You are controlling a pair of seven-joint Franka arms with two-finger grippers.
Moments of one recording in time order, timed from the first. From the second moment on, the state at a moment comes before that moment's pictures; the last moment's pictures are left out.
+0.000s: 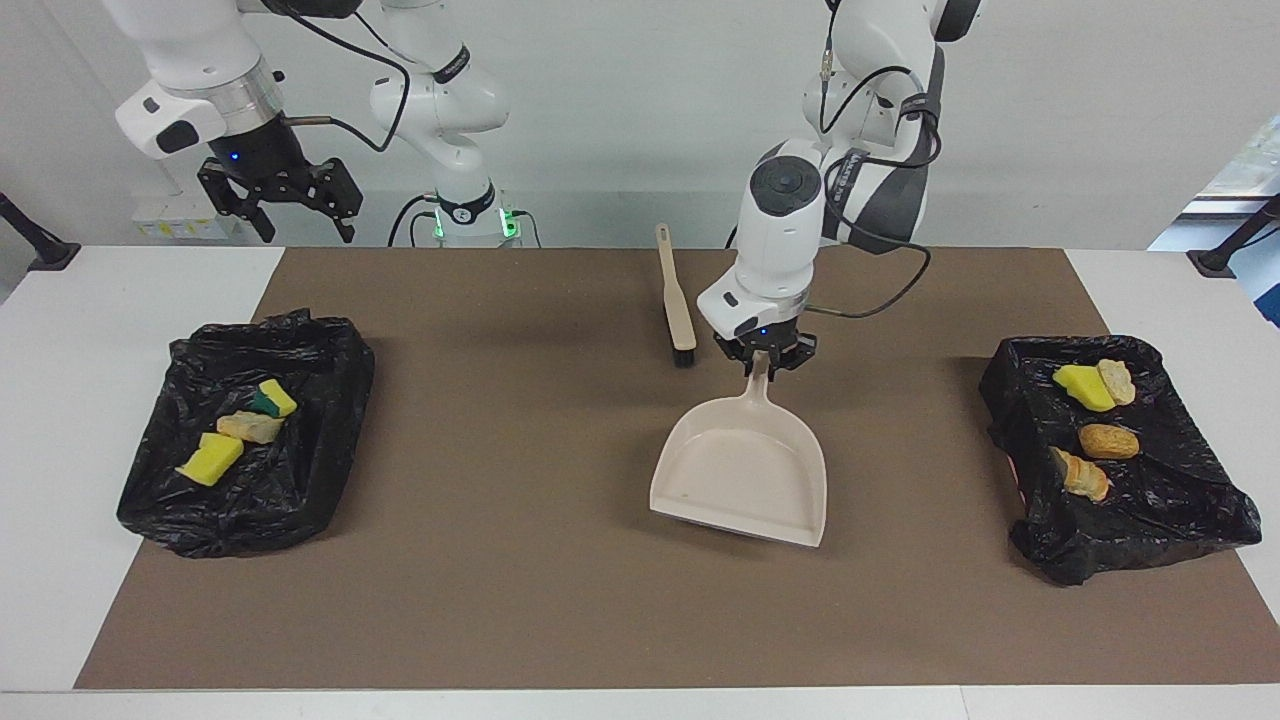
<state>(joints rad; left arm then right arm) -0.52 0.29 -0.06 -1.67 0.04 1.94 -0.34 0.02 -0.05 -0.06 -1.54 0.00 1.47 -0.02</state>
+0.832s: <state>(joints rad) -0.59 0.37 -0.06 -1.68 0.00 2.05 -0.58 0.00 -0.04 -0.03 -1.54 0.03 1.51 0.05</state>
